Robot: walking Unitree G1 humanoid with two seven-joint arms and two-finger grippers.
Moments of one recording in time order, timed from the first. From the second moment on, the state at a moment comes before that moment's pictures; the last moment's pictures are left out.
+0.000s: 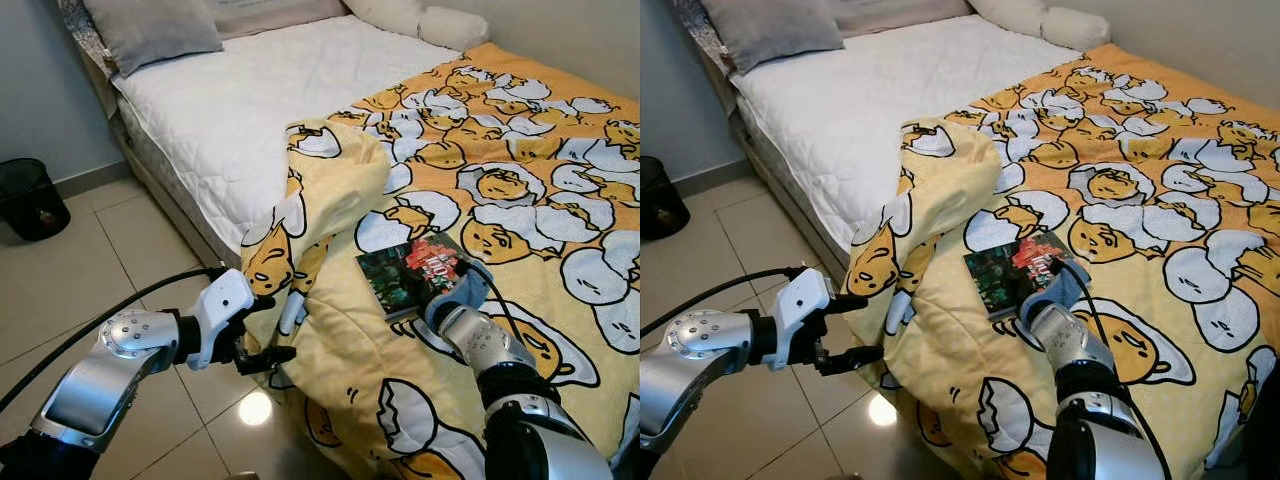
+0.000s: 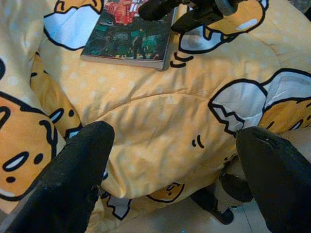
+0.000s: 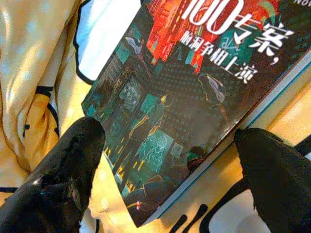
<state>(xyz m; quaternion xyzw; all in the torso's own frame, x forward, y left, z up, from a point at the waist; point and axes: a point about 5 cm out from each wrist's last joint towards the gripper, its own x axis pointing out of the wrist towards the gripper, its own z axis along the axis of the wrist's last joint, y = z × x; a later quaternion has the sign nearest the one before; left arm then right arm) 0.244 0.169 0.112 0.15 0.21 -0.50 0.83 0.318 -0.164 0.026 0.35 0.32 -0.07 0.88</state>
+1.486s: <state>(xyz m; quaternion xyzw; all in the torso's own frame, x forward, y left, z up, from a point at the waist) 0.227 0.173 0.114 0.14 0.22 -0.50 0.82 0.330 -0.153 0.028 0.54 0.18 -0.13 0.81</state>
